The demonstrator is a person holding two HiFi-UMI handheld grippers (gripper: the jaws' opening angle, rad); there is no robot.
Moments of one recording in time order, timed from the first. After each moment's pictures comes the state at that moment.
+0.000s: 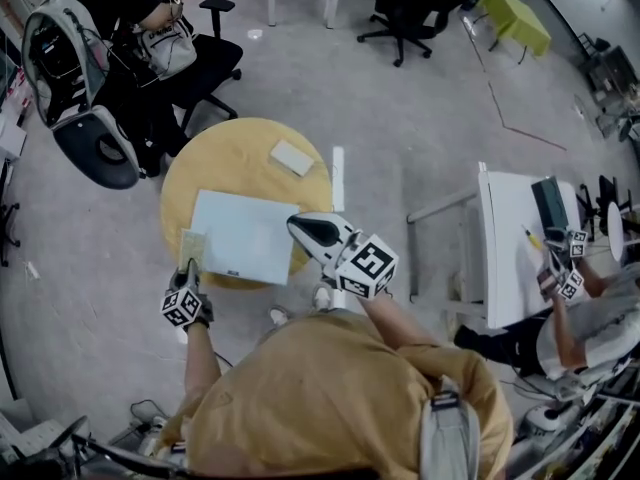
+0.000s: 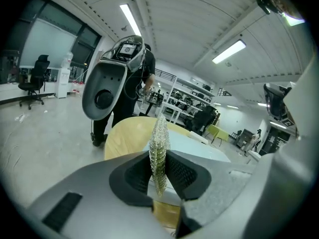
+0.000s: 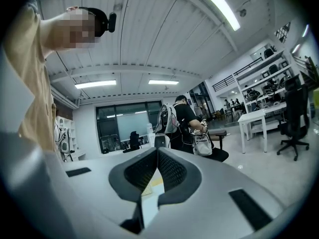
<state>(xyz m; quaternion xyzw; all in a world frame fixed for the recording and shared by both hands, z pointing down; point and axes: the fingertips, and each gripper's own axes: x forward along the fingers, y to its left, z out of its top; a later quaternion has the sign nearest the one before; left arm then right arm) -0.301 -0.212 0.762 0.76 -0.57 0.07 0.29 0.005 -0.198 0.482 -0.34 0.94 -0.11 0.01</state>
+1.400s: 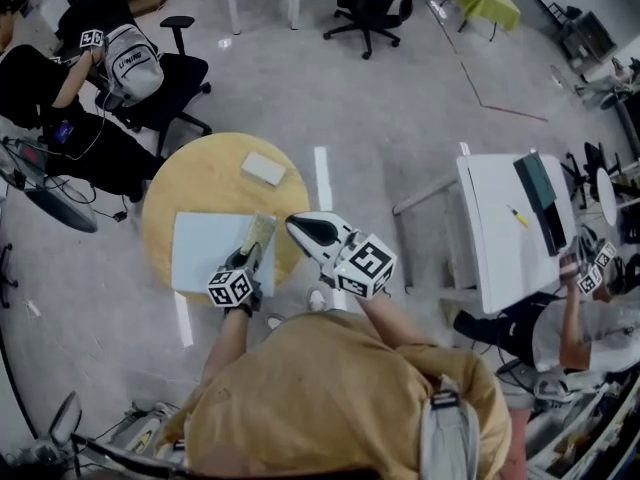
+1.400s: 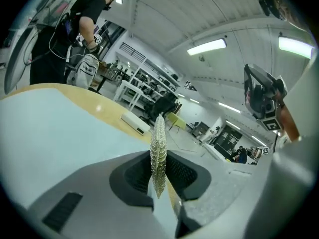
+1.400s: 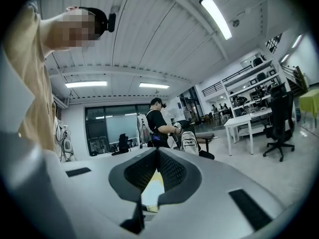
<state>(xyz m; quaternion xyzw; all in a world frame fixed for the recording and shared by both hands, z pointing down) -0.009 -0.241 0.755 0.87 -0.34 0.08 0.35 0.083 -0.214 0.481 -0.40 0.91 -0.11 0.02</state>
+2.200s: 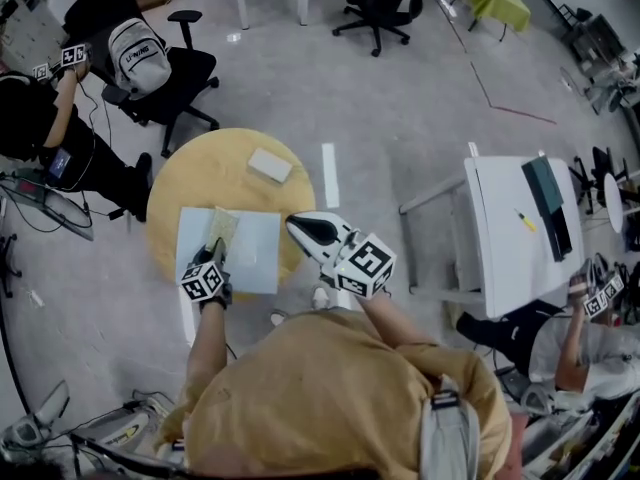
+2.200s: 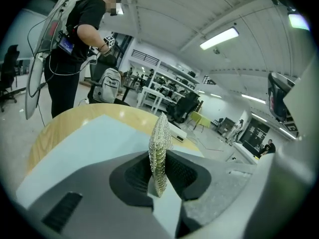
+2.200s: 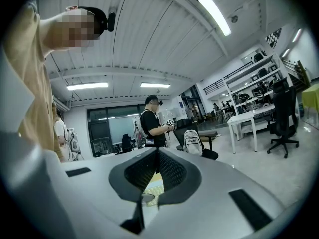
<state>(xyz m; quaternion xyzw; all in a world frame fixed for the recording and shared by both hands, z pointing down) -0.125 -0.291 0.774 0.82 -0.46 0.13 0.32 0.074 -0.219 0.497 -0.38 0.92 -0.12 0.02</state>
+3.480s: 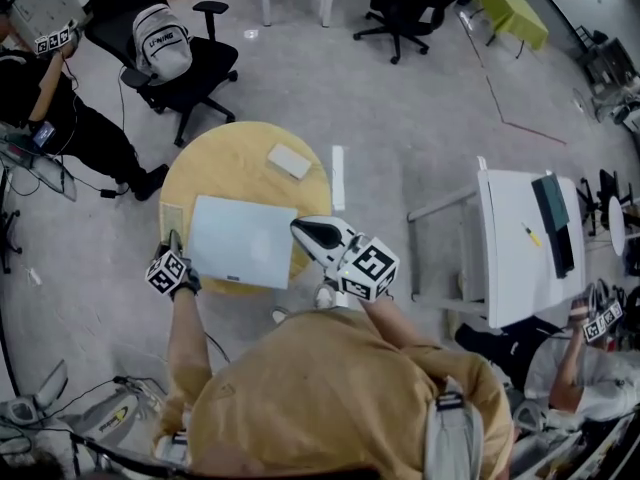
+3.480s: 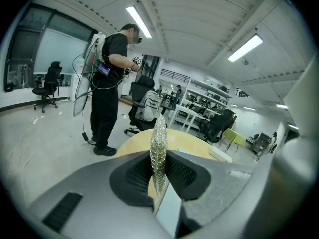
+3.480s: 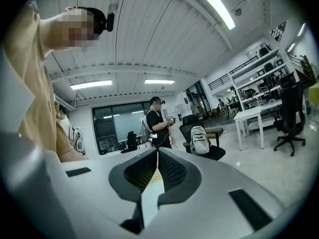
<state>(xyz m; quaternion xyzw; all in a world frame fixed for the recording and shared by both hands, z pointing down) -0.328 -0.336 0.752 0.70 -0.64 0.08 0.30 0.023 -0.218 0.503 -0.35 0.93 -0.13 0.01</state>
